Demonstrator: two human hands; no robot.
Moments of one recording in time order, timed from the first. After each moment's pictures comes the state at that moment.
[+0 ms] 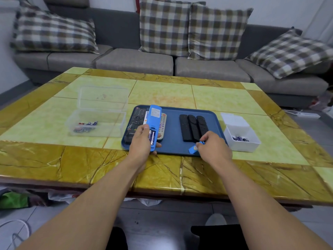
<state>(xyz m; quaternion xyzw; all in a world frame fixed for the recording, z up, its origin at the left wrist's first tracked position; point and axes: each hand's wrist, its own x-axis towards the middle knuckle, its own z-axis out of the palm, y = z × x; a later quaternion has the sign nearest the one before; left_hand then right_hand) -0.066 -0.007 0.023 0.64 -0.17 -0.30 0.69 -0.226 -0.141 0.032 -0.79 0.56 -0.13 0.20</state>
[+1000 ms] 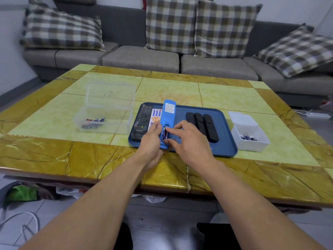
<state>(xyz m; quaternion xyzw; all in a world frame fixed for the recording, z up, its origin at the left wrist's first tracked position) -0.073 -0.009 0.030 0.47 -0.11 -0.43 0.76 -0.181 -0.083 0.045 -0.94 0.24 -0.22 0.13</state>
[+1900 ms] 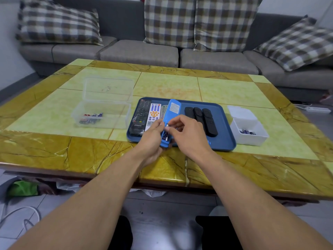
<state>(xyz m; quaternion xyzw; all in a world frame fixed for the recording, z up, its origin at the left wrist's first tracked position) -0.078 -0.008 0.026 0.53 -0.17 -0.45 0.70 -0.173 -0.082 0.053 -0.84 0.32 -0.28 0.34</state>
